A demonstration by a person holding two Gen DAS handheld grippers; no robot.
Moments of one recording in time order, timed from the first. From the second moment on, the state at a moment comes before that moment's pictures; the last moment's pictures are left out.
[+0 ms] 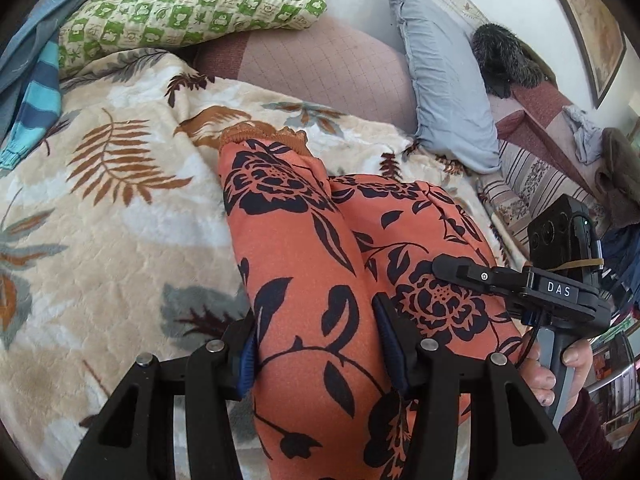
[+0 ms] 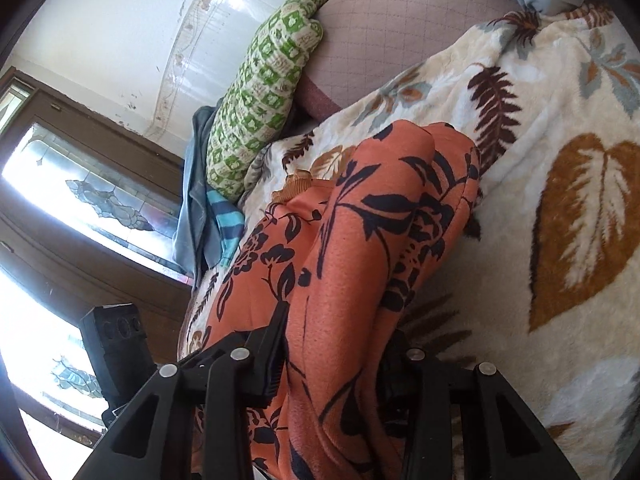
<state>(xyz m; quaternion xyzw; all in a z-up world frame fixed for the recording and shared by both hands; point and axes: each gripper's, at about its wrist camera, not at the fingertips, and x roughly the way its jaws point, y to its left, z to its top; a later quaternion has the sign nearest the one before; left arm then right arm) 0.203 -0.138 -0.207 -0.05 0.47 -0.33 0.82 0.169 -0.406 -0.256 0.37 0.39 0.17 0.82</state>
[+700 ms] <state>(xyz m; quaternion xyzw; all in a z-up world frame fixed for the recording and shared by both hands) 0.223 -0.164 -0.193 0.10 0.40 -0.14 0.90 0.165 -0.413 -0.208 0.24 0.31 0.06 0.92</state>
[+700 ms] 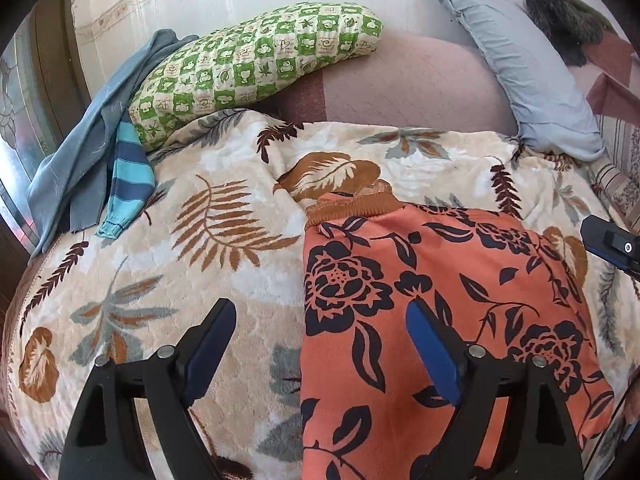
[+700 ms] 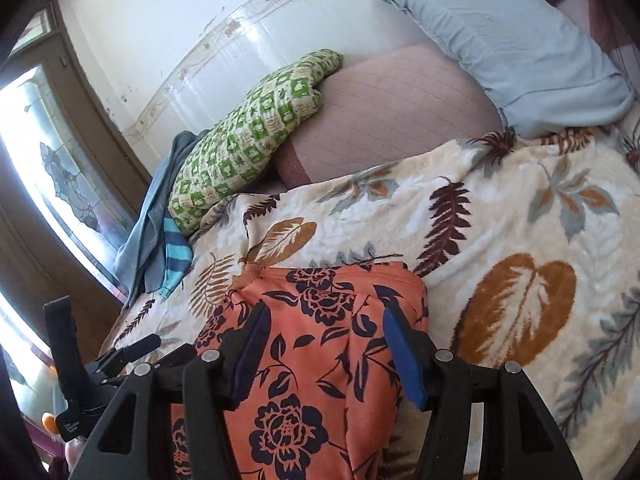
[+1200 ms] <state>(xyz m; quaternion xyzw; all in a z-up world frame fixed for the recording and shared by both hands) 0.241 -0.168 -0.215 0.10 0.42 -0.13 0.90 0.220 -0.400 -0.278 0.21 0.44 0.04 0.87</state>
